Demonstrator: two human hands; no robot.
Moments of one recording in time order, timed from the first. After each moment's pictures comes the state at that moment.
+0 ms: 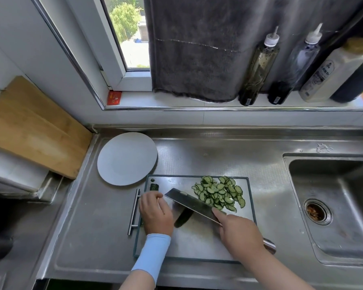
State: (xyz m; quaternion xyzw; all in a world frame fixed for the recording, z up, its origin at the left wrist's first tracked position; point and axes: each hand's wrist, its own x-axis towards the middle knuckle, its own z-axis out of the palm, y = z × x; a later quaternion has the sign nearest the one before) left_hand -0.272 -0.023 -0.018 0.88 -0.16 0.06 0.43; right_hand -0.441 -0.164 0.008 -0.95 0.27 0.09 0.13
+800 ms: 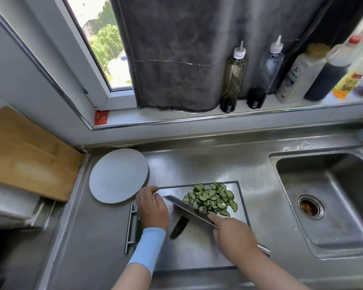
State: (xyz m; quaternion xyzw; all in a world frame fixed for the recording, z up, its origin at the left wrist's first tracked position) left_hand -0.244 -0.057 -0.002 0.87 -0.21 0.03 0.44; right_hand -0.440 -0.166 0.023 -0.92 0.33 0.08 0.20
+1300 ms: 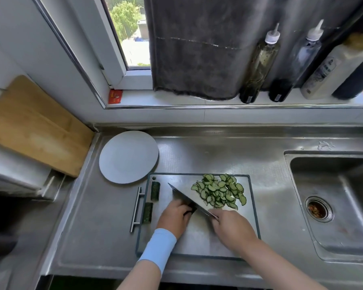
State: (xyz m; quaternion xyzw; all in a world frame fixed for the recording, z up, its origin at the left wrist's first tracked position) left_hand -0.279 -0.026 -0.054 0.86 -0.42 -0.15 0.25; right_hand -0.423 -0.162 0.011 -0.89 0.32 0.15 0.30
